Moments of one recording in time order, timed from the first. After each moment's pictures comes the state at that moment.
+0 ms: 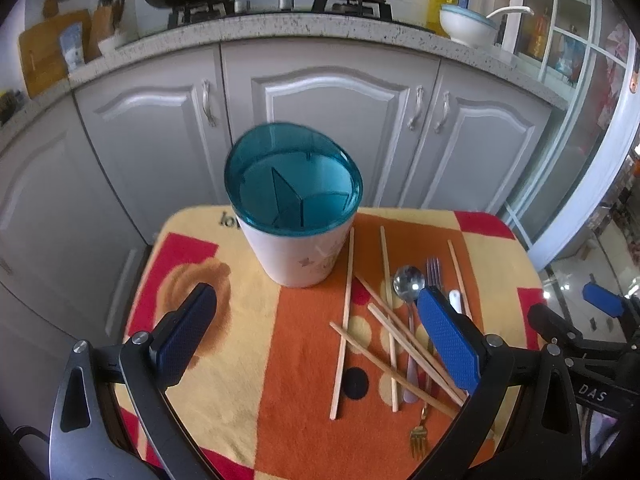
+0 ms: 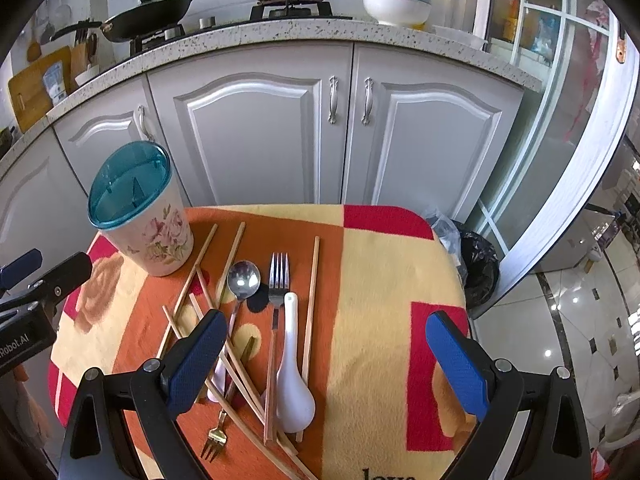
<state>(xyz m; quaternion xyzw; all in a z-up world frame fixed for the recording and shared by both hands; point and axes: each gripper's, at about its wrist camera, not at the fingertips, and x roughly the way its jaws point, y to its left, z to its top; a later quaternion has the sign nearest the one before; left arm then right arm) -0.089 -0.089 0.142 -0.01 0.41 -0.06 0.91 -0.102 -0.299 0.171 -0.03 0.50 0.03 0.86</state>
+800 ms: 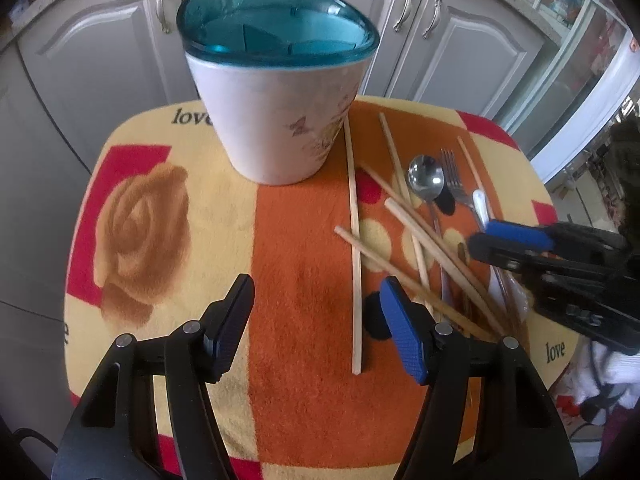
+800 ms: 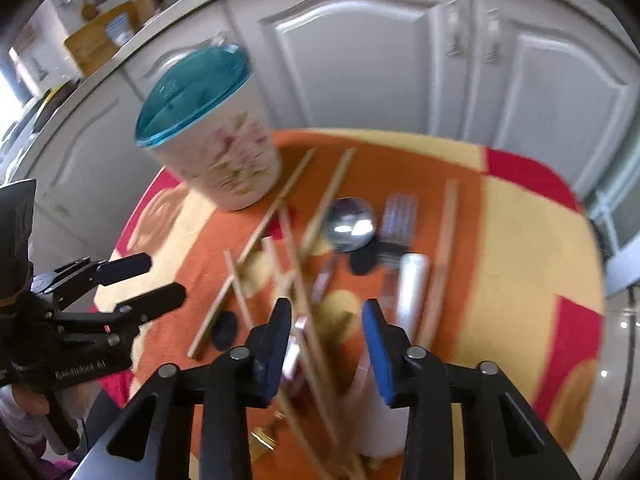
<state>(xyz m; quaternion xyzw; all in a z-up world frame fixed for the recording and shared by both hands) -0.075 -0.079 0.055 0.00 0.53 -0.13 0.84 -0.071 -0.252 0.085 0.01 0.58 0.23 0.78</state>
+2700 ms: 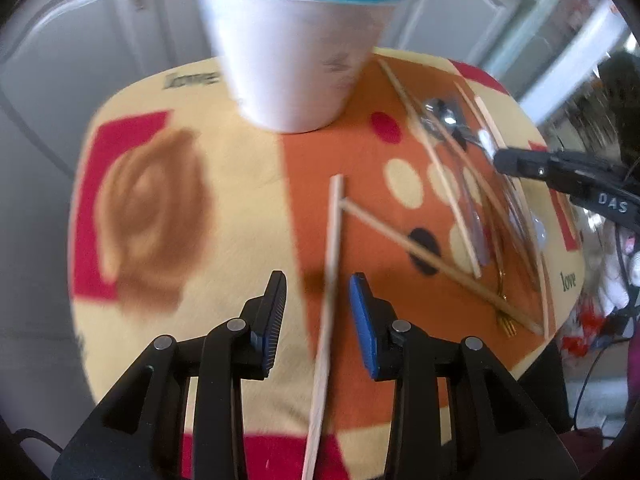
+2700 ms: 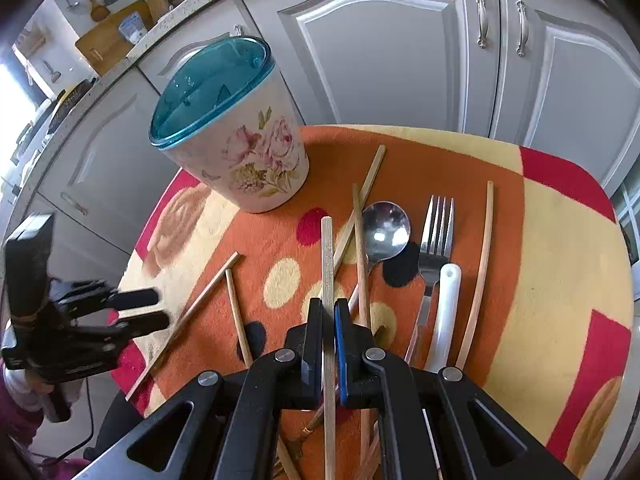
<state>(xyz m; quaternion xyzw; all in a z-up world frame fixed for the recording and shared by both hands) -0.065 -0.031 0.045 0.06 0.58 -0.20 0.79 -0.062 -0.225 0.075 0.04 0.58 0.26 0.77</state>
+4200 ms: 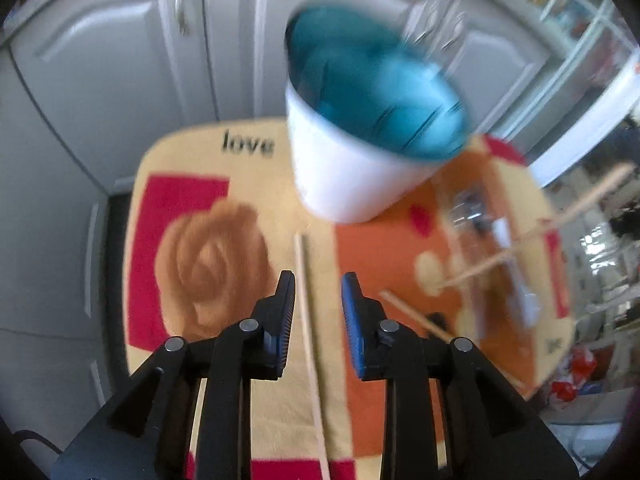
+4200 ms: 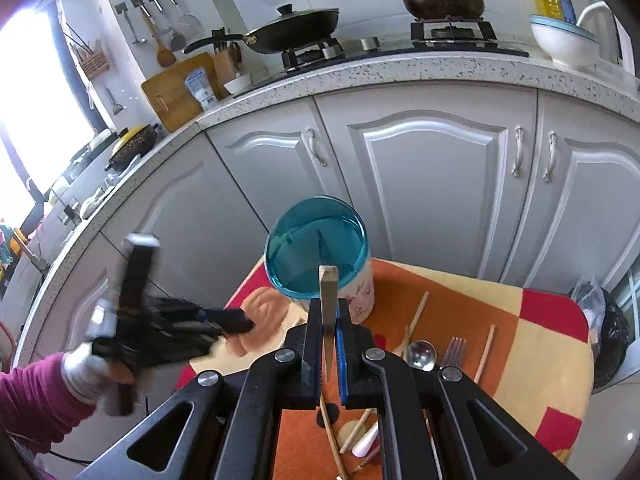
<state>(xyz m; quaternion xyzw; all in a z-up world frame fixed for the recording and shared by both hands) -0.014 0.002 0.079 0.01 0.55 -0.13 0.82 -0.044 -0.216 0.211 0.06 0.47 0.33 0.82</state>
